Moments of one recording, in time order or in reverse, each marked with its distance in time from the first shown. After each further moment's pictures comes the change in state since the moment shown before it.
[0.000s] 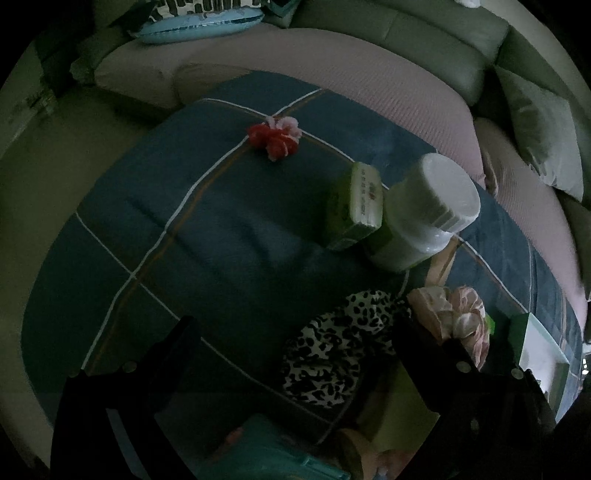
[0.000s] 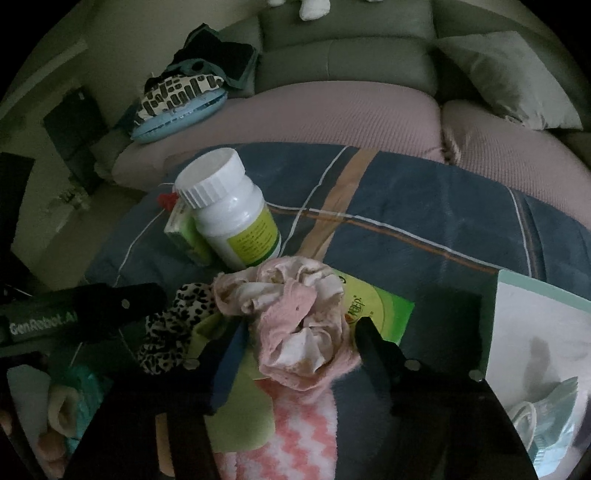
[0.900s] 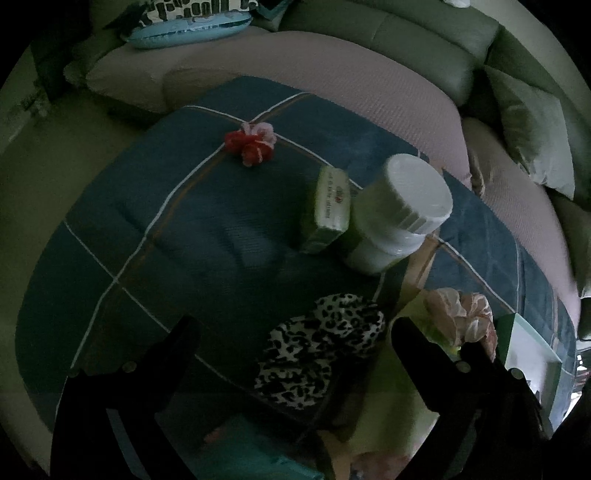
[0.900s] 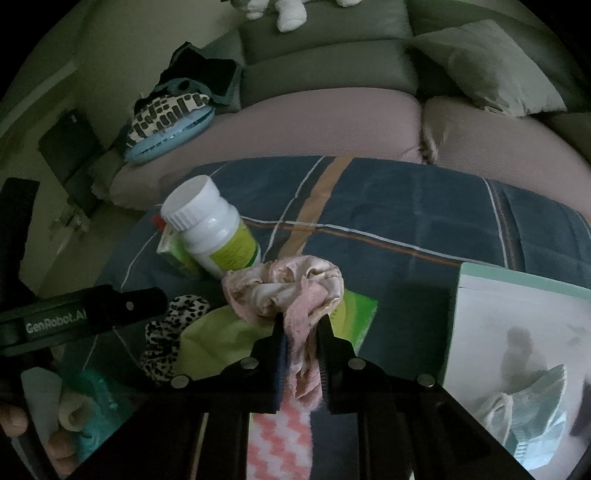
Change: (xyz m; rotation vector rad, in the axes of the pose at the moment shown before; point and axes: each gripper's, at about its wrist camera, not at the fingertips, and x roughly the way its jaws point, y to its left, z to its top) left arm -0.003 -0.017 0.003 0.021 -0.009 -0.035; right arm -0.021 -0.027 -0.001 0.086 -0.033 0.003
